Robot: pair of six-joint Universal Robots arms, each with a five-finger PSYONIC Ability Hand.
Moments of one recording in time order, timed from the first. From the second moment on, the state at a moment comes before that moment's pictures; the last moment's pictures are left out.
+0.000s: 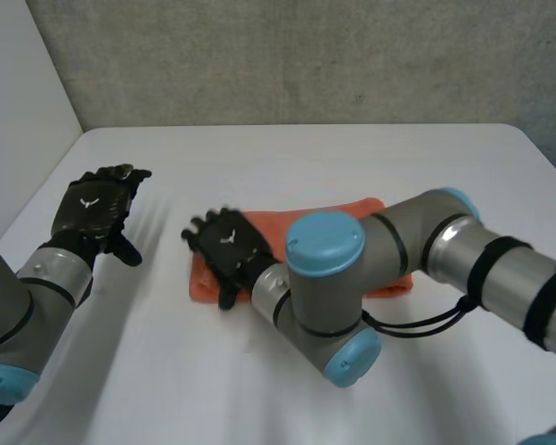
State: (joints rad) left arm 4.53 -1.83 -1.90 3.66 -1.39 3.29; right arm 2.41 -0.65 0.92 -0.10 1.39 2.89; left_hand 0.18 0.16 0.17 0.17 0.03; right_hand 0.22 0.23 0.23 0.24 0.08
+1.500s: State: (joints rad) left arm 4.25 -1.91 -1.76 3.62 -1.45 3.28; right arm 1.88 -0.99 1.66 -0.42 1.42 2.69; left_hand 0.18 0.17 0.17 0.17 0.03; right_hand 0.93 1.18 1.18 1.19 0.96
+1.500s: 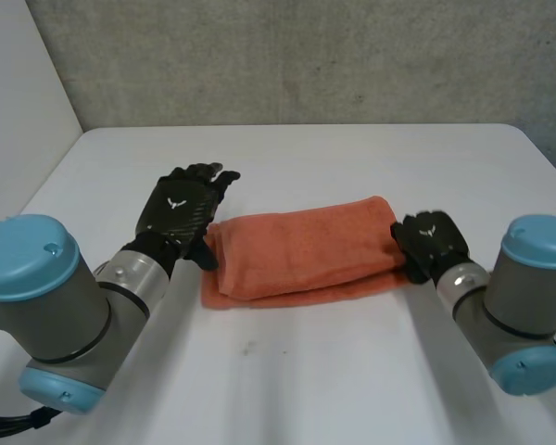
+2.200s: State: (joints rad) left arm 4.35 -1.78 -1.75 3.54 -1.49 3.20; right arm 2.37 -0.95 1.27 -0.28 1.47 2.74; left_hand 0.18 0.17 0.17 0.17 0.03; right_hand 0.22 0.22 0.22 0.24 0.08
